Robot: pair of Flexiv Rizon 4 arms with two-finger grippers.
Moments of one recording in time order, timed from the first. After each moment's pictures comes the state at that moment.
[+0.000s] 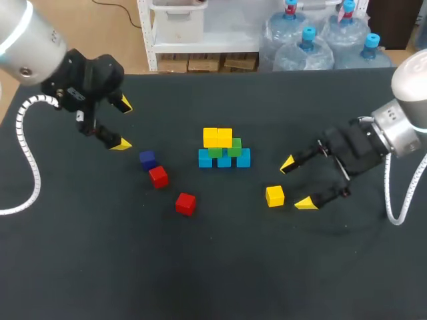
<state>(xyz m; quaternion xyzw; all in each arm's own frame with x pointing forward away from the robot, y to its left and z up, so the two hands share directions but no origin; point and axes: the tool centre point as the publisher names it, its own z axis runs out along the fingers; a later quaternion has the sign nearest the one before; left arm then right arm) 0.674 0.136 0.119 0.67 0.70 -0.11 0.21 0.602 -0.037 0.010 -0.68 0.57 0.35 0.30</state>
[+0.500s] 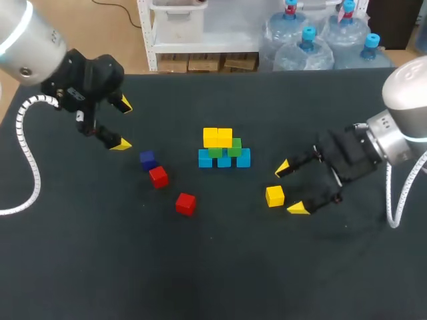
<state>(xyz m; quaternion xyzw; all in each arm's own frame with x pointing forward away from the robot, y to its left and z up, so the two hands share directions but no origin) 0.674 0.136 0.119 0.67 0.70 -0.11 0.21 0.597 -0.025 0.001 -0.67 0.58 0.35 0.31</state>
